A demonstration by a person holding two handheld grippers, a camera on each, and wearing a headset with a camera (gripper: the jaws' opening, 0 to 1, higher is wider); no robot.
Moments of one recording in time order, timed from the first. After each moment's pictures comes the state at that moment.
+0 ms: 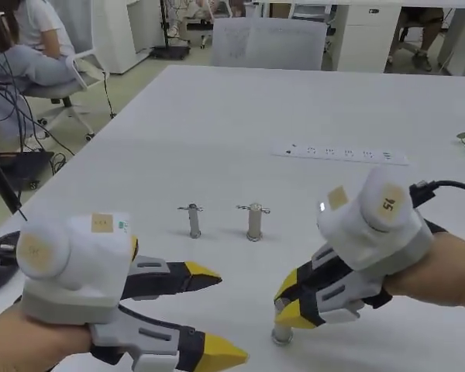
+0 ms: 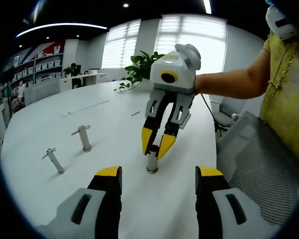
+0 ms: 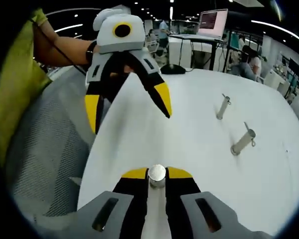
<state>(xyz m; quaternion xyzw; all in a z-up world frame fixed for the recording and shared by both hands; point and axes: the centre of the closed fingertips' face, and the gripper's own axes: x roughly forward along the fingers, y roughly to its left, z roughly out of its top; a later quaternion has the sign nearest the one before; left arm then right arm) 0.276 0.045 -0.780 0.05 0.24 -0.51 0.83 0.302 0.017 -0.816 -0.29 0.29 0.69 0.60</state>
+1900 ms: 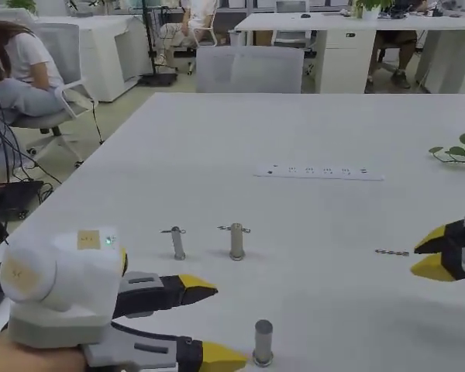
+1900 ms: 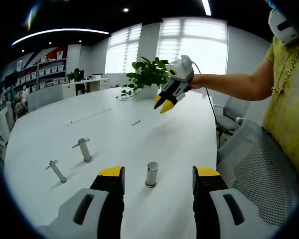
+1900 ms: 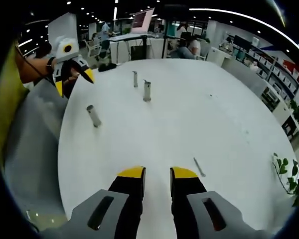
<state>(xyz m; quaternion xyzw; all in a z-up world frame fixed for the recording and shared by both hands) 0.275 0.033 -0.755 0.05 0.22 -0.49 0.84 0.403 -0.176 -0.773 -0.27 0.33 0.50 0.76</state>
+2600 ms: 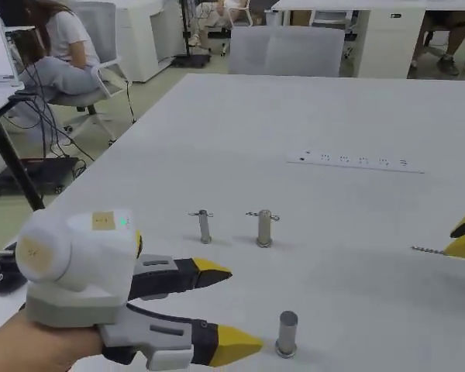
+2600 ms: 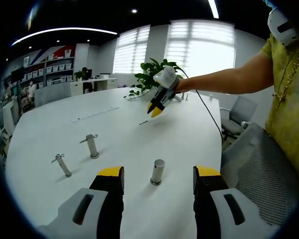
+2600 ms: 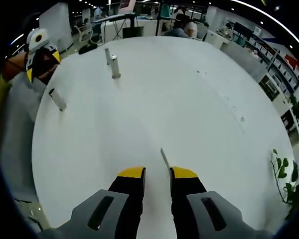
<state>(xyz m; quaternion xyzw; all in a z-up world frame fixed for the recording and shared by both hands) 0.280 0.044 -0.758 0.03 0.22 -0.46 0.86 0.478 -0.192 -0.825 -0.32 0.38 0.47 0.73</state>
